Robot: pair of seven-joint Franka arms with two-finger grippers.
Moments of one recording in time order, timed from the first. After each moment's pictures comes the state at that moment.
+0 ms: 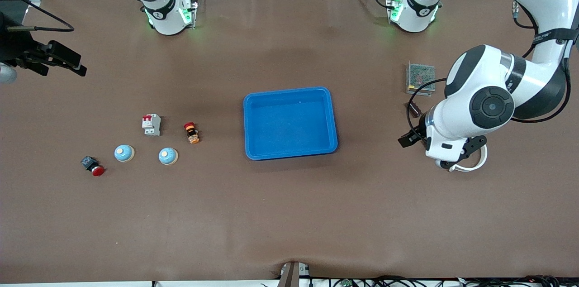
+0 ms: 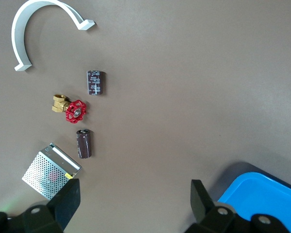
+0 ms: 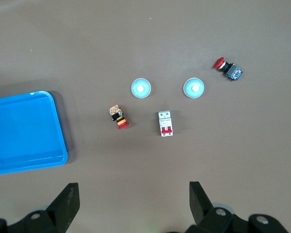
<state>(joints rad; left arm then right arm) 0.30 0.50 -0.74 -1.49 0.30 1.65 -1.02 -0.05 -0.01 0.07 -1.51 0.08 1.46 0.10</state>
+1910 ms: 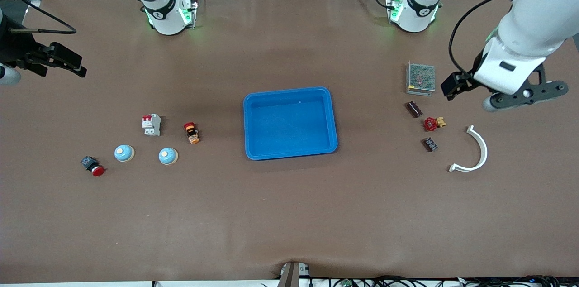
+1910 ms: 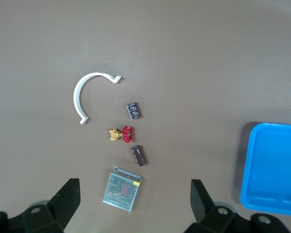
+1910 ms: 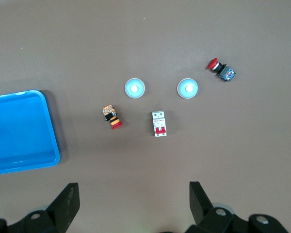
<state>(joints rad) 0.18 0.10 -0.47 -1.47 0.16 1.52 -0.42 -0.04 -0.01 0.07 -1.51 0.05 1.46 0.10</state>
